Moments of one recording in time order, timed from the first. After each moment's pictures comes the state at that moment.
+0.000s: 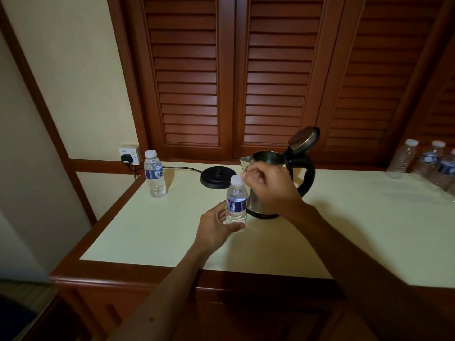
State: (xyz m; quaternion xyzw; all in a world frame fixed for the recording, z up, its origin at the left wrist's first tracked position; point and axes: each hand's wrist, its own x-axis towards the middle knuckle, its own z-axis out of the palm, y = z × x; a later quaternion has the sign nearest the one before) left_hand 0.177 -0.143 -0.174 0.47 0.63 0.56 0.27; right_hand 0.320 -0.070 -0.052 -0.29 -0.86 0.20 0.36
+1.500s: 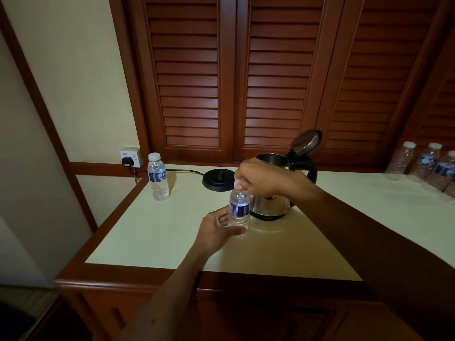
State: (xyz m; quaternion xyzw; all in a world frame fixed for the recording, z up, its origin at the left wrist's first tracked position) left_hand 0.165 -0.149 -0.174 0.47 0.57 0.58 0.34; right_hand 0.287 -0.066 -0.004 -0.21 -0.98 0.04 0.05
